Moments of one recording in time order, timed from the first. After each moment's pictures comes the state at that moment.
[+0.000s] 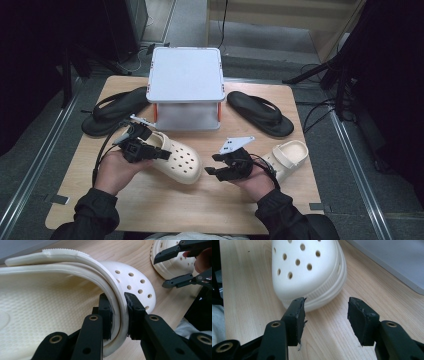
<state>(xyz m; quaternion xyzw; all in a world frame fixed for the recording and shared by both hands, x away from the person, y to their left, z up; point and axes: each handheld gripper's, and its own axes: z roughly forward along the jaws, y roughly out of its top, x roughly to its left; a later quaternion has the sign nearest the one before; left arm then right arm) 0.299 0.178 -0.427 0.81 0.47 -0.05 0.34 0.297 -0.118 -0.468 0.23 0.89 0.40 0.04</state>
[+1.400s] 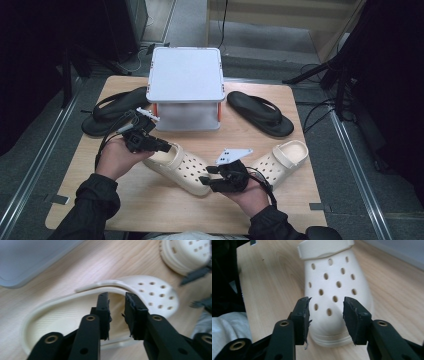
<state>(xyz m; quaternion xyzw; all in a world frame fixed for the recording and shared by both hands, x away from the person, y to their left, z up) 0.334 0.185 -0.429 0.86 0.41 -0.02 0.31 0.261 -0.107 -0.472 0.26 0.87 0.42 0.02</state>
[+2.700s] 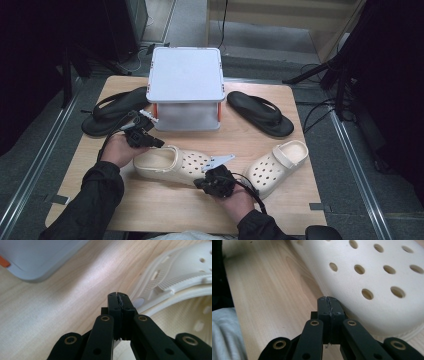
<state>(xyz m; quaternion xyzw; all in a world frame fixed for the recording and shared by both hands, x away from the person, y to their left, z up) 0.371 0.208 -0.486 0.87 0.40 -0.02 0.28 0.261 -0.078 -0.508 0.29 0.88 0.37 -0.01</state>
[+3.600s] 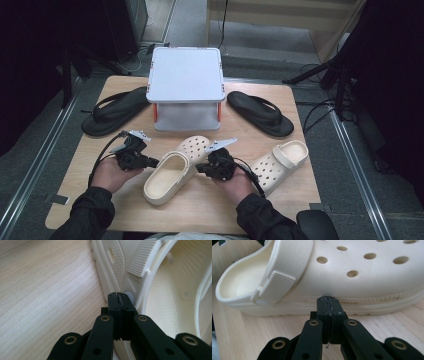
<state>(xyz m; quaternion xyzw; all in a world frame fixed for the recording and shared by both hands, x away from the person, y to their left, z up) 0.303 0.211 -0.490 0.86 0.42 -0.03 0.29 0.306 -0.079 -0.507 0.33 0.87 0.37 -0.01</state>
